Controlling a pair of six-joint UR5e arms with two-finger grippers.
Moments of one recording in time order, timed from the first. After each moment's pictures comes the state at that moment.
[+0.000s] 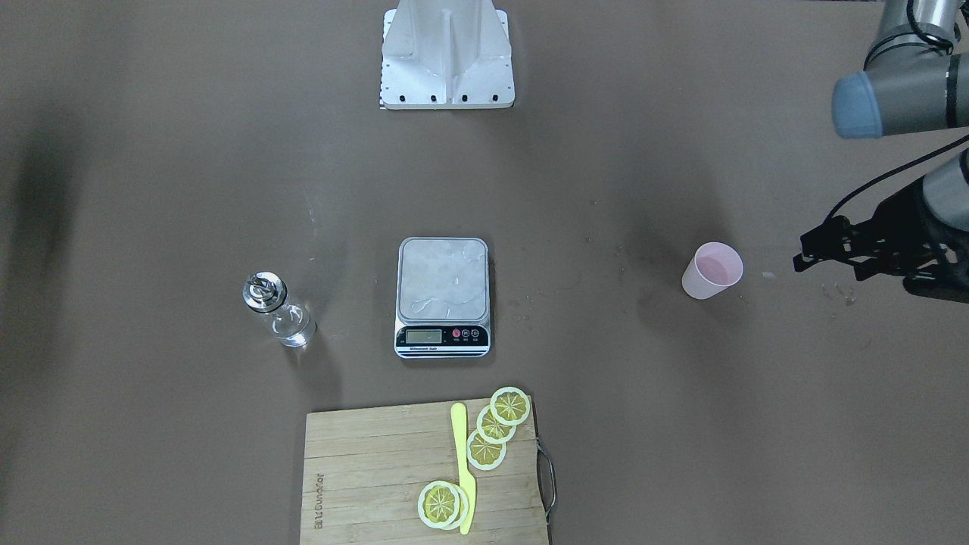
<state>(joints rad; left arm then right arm) -1.16 -1.90 -1.65 -1.60 -2.40 -0.46 1.45 -1.48 1.58 -1.18 2.29 0.24</state>
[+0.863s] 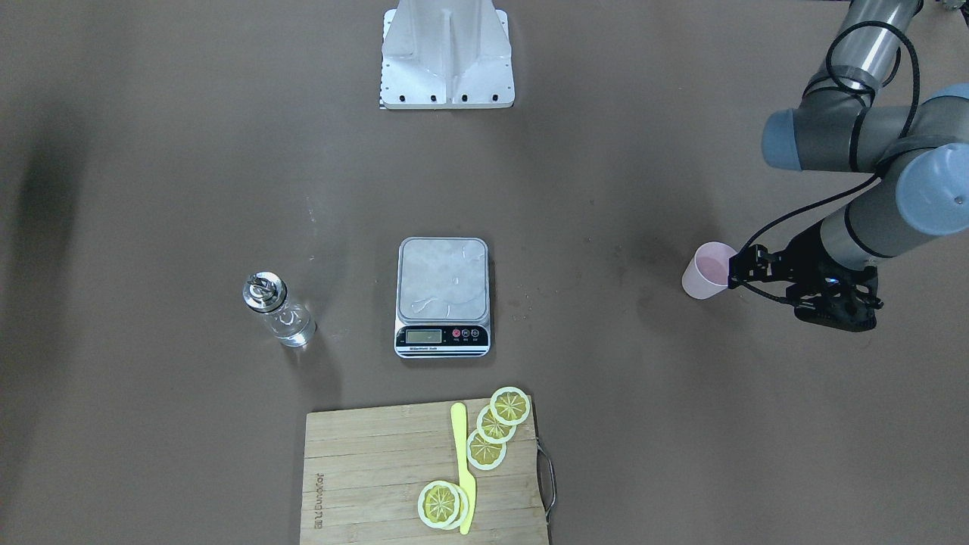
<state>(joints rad) -1.05 -1.94 -1.53 -1.71 -2.34 -0.47 1.42 -1.52 1.62 -1.19 2.35 0.20</state>
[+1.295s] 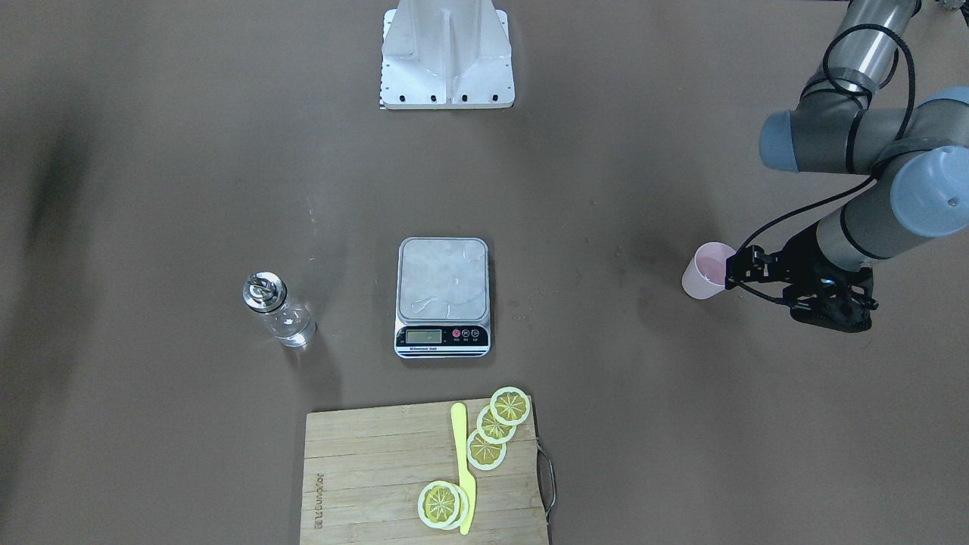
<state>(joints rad) -1.05 -1.94 -1.53 -1.71 -2.34 -0.47 1.36 -1.61 1.72 -1.19 2.37 0.02</state>
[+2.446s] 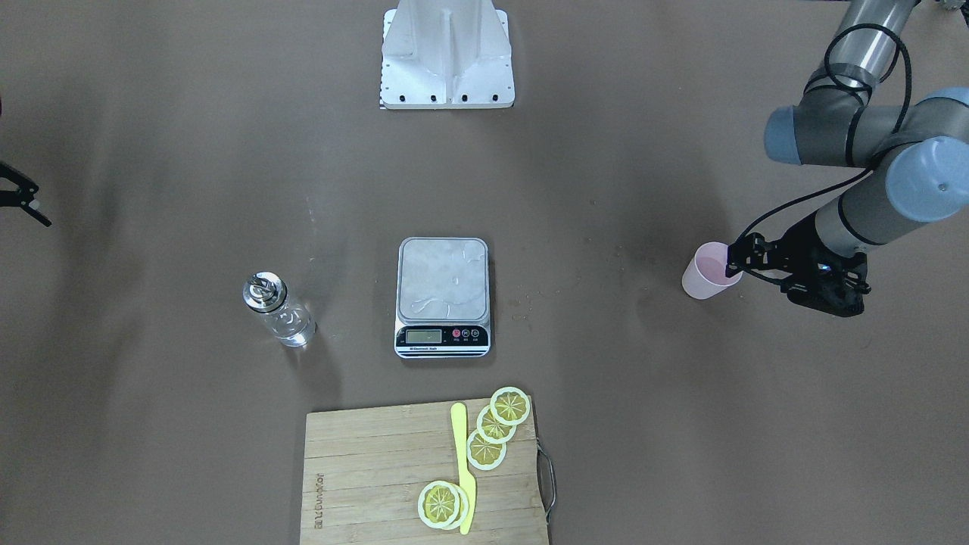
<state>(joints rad) -1.02 -1.85 -1.55 -1.84 -2.34 -0.47 1.20 -1.62 1.77 -1.01 2.37 -0.08</state>
